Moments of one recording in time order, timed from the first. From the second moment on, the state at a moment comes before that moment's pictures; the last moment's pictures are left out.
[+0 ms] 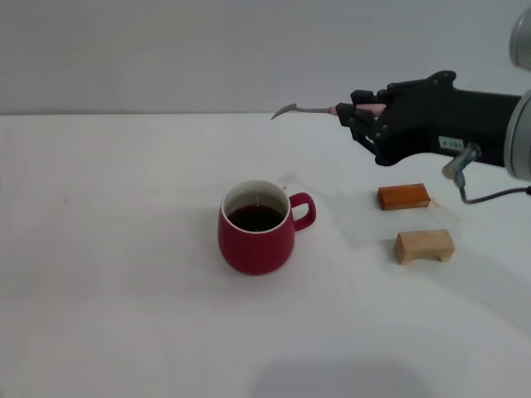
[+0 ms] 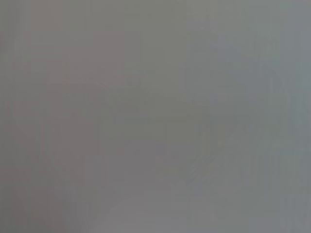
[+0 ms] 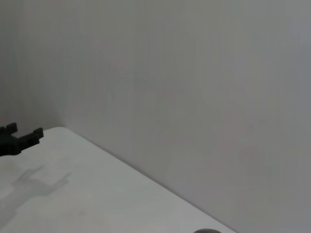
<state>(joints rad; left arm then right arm) -0.40 -2.06 -1.48 -0.21 2.40 0.98 -0.03 0.13 2.07 1.46 2.02 -2.37 1.02 -0.54</state>
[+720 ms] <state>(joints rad) -0.41 -2.06 -1.48 -0.21 2.40 0.98 -0.03 0.41 2.07 1.63 1.91 -2.37 1.34 -0.50</state>
